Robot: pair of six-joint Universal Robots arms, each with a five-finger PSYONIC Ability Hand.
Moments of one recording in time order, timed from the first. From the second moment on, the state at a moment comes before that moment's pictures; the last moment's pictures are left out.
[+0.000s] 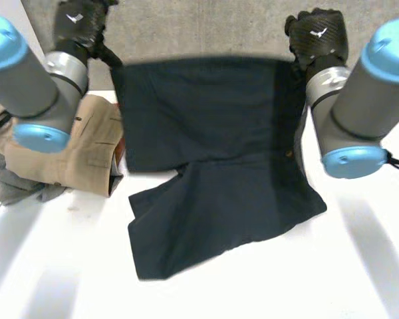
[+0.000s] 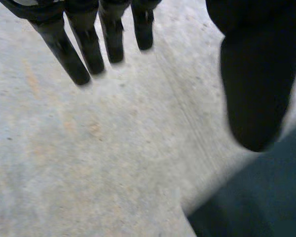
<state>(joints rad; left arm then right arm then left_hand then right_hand) 4.39 -2.25 -0.83 3.40 -1.51 3.22 2.04 -0.98 0.97 -0.24 1.70 2.77 0.34 0.46 0.46 0.45 0.28 0.38 0.39 0.42 0.42 0.22</state>
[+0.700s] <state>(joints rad) 4.05 -1.60 -1.94 3.14 -1.56 3.47 1.83 -1.28 1.66 0.21 1.26 2.41 0.42 0.42 0.42 0.43 0.26 0.50 0.50 0.50 0.51 0.34</state>
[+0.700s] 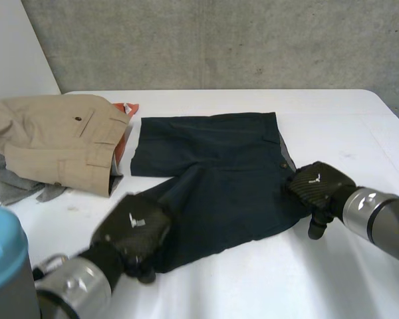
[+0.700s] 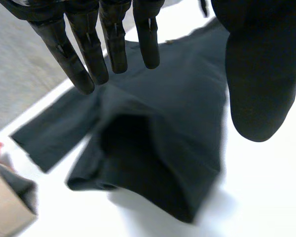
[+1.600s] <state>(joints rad) 4.07 -1.89 -1.89 3.31 -1.66 3.62 1.79 -1.20 1.78 -0.04 1.28 2.51 1.16 1.19 1.19 1.19 0.99 1.08 1.17 1.19 1.19 1.01</state>
